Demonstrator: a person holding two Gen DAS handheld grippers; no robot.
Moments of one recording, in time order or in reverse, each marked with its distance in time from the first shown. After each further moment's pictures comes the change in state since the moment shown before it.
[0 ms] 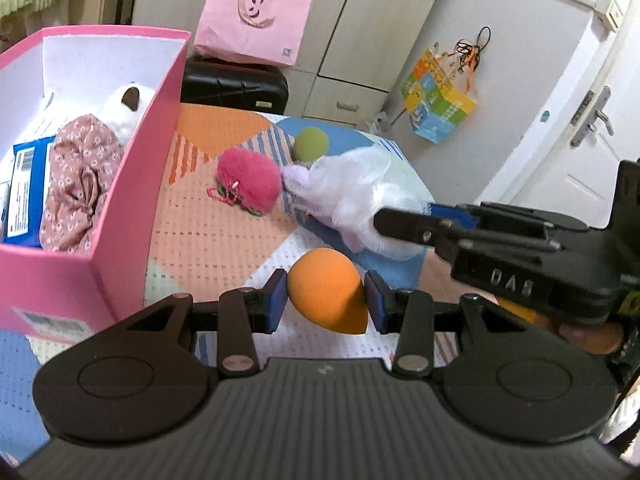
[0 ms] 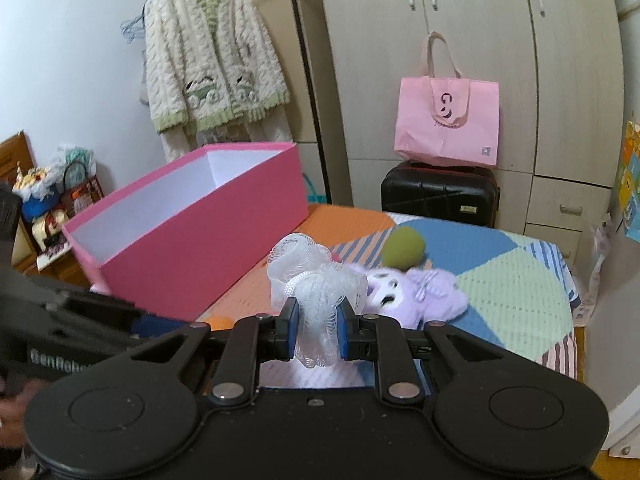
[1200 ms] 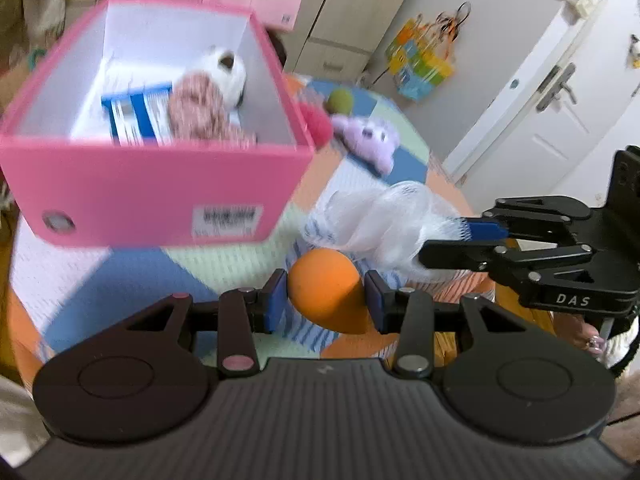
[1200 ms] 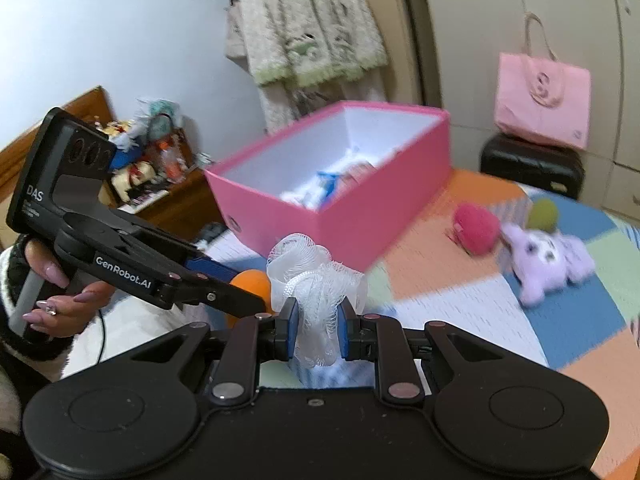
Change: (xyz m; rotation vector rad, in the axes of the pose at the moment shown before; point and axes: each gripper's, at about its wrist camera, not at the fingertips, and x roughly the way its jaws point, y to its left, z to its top) left arm -0.115 0.089 -0.018 0.031 0.128 -0.102; right arm -0.040 0.120 -0.002 -0.066 0.123 0.219
